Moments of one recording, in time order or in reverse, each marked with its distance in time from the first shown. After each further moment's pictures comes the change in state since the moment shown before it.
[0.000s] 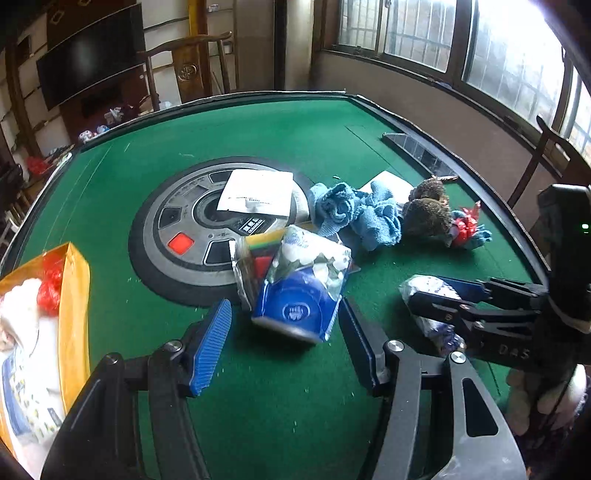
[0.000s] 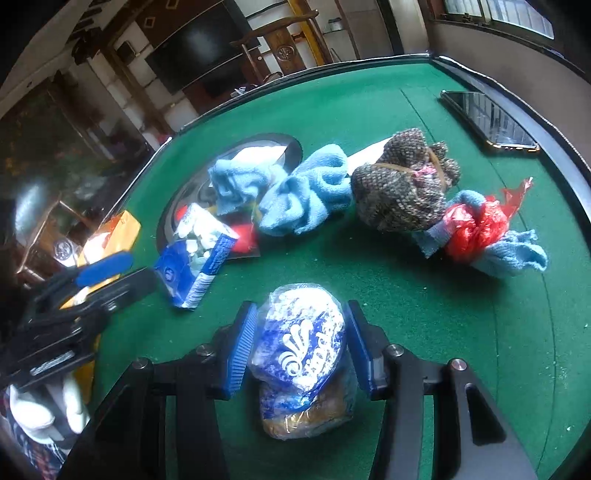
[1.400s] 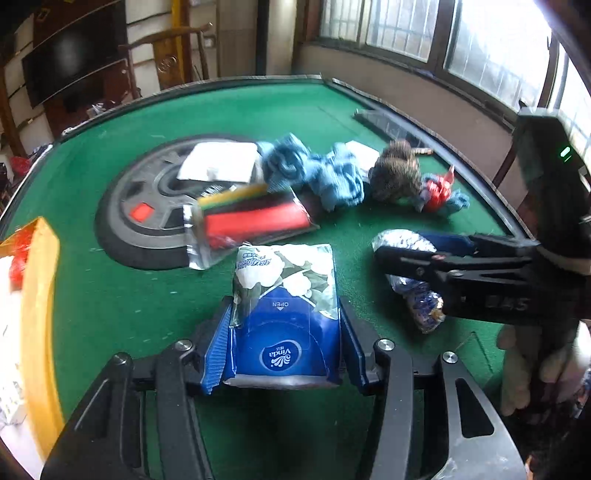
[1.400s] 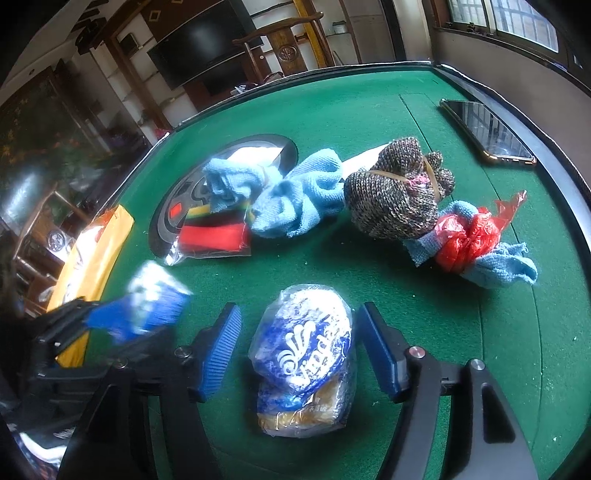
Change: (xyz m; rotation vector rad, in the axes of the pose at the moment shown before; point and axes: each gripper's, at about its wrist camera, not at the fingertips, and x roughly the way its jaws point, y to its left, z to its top) left arm -0.015 -0.017 -0.036 -0.011 0.002 -0.097; right arm 0.000 0.002 0.006 -0.039 0.002 -0.027
